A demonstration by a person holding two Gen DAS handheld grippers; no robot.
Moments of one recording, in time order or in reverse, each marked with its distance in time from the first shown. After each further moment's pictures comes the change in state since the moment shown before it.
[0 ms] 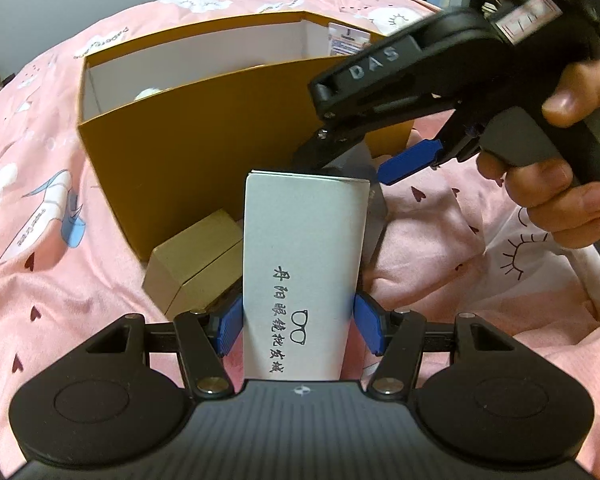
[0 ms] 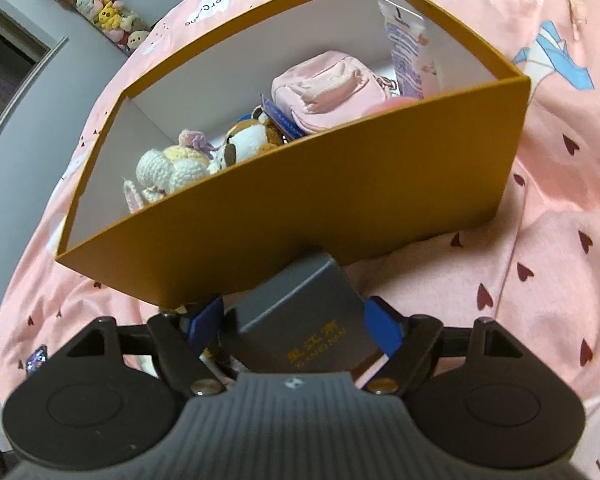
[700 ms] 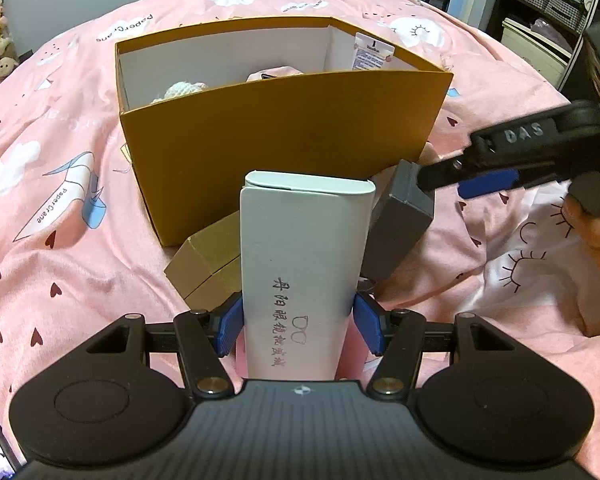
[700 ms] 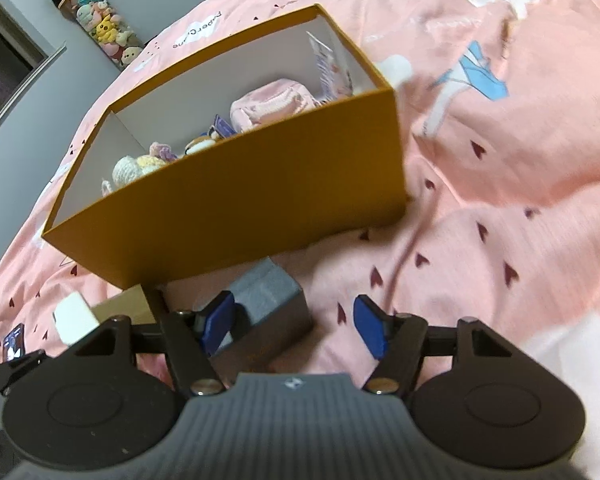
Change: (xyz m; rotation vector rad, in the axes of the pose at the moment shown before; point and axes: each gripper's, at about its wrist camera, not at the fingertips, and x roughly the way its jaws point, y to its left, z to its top) left arm -0.012 0.007 0.002 -0.066 0.005 0.001; right arm -0.050 -0.047 -0.031 -0.004 -0.078 -0.045
